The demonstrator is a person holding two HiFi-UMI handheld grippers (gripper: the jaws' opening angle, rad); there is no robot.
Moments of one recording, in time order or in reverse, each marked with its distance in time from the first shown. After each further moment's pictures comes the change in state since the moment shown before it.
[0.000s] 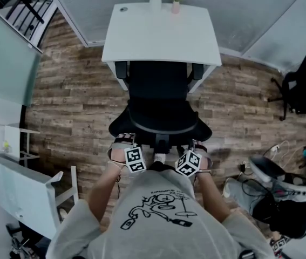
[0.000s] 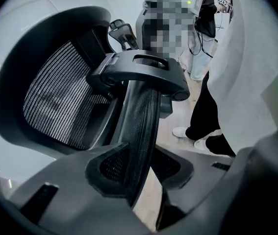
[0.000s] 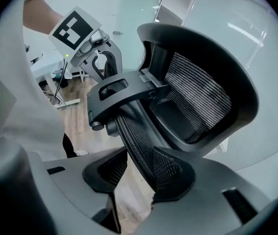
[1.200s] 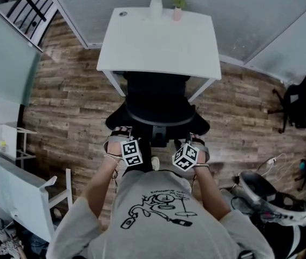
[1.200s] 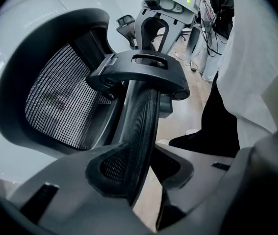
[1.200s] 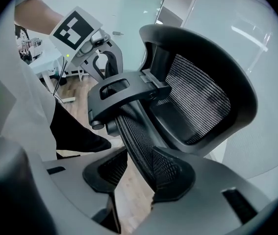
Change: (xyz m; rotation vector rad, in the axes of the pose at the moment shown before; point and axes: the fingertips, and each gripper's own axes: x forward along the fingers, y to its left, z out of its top) left arm 0.046 0.110 0.038 -0.037 0.026 0.033; right arm 0.040 -0.126 0.016 -0.059 -0.028 0.006
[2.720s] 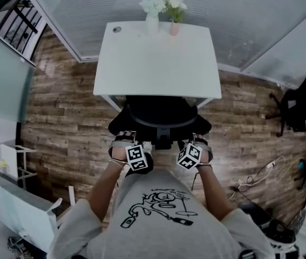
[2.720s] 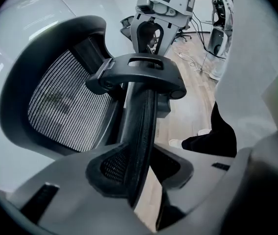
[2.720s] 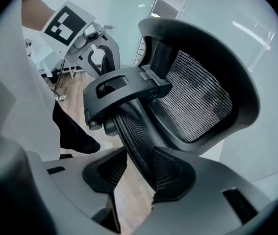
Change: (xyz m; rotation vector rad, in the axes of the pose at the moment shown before) left arm 0.042 0.117 0.019 0.025 -0.037 0.006; right arm 0.047 -0.116 0.035 0.007 0.062 -0.014
